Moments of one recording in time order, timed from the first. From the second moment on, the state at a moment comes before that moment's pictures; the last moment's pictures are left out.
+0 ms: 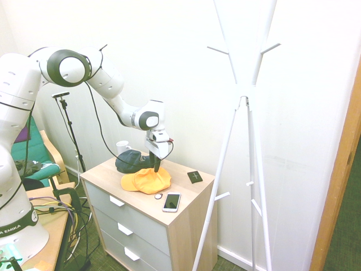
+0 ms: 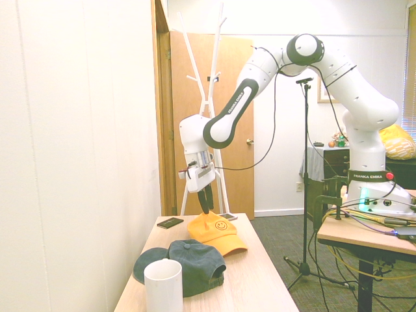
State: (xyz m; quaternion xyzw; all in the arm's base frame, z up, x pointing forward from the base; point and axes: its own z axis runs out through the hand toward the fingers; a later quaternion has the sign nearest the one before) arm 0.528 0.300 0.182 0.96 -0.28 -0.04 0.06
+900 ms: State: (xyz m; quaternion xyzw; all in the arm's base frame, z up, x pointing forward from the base) arm 0.527 0.294 0.191 0.97 -0.21 0.02 0.15
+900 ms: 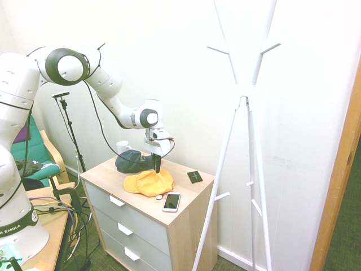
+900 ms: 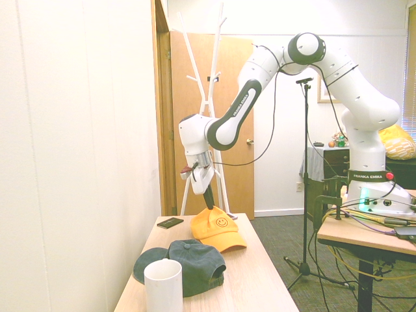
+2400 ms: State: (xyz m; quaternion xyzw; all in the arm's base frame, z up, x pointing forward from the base) arm 0.516 0.257 0.484 0.78 -0.08 0.39 0.49
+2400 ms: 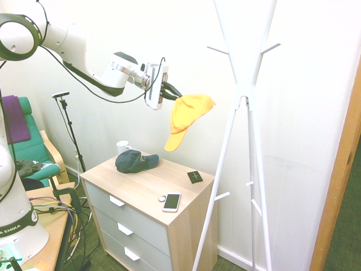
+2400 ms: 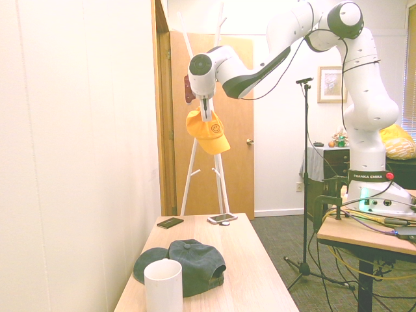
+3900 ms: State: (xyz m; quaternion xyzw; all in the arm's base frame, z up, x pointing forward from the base) arm 0.502 0.146 0.687 0.76 -0.16 0.44 0.46
